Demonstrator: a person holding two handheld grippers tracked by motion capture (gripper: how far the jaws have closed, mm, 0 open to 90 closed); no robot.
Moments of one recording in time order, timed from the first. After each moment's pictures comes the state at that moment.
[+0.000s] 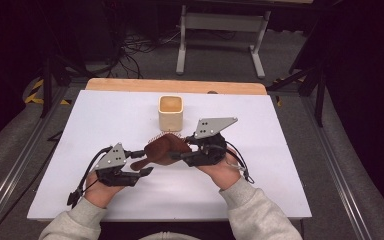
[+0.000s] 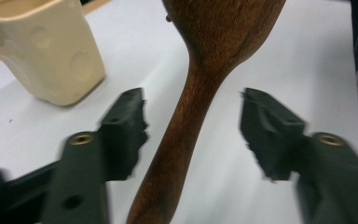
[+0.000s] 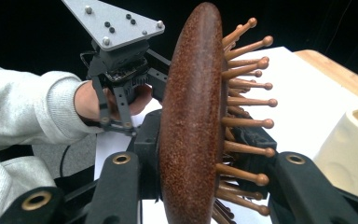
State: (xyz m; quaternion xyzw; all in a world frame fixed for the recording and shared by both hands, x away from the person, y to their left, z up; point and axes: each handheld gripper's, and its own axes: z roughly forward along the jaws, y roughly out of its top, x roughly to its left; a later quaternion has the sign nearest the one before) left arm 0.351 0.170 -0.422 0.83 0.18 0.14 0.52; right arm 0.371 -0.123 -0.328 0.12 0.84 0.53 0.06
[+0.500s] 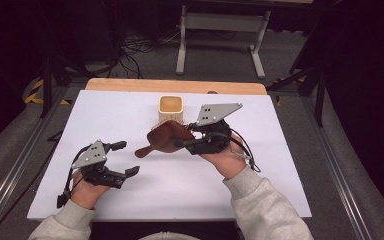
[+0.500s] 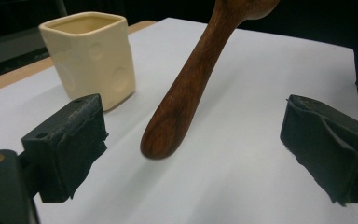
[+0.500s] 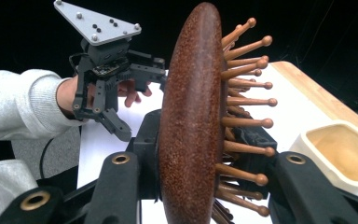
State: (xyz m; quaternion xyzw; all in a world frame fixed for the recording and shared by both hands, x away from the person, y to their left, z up) left arm 0.350 0.210 -0.424 0.78 0.22 0.15 0.57; right arm 0.378 -0.125 -0.290 0.11 0.85 0.51 0.09
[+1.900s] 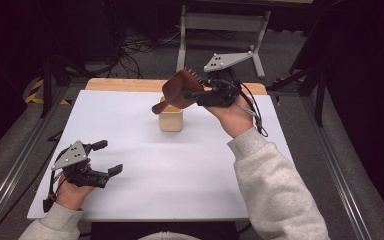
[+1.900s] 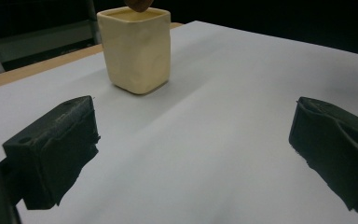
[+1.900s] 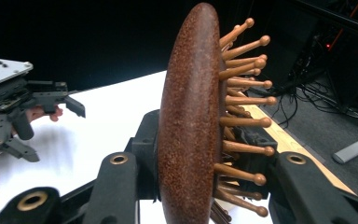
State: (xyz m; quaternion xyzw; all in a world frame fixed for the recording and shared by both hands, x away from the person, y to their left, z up) left arm 0.349 0.247 -0.433 0.76 0.26 0.17 0.57; right arm 0.444 -0.137 -0.223 0.20 0.84 0.48 0.17
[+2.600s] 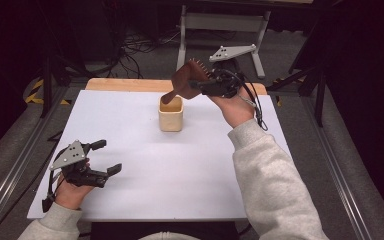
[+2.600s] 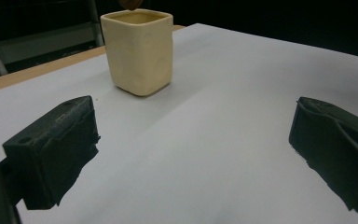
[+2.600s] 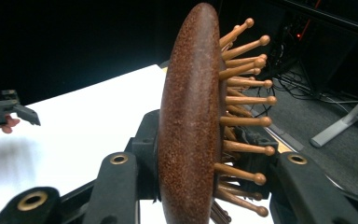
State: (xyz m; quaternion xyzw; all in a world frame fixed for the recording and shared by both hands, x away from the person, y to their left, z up) left arm 0.349 0.249 -0.432 0.76 0.26 0.18 0.57; right arm 0.474 -0.150 -0.227 0.25 0.82 0.47 0.19
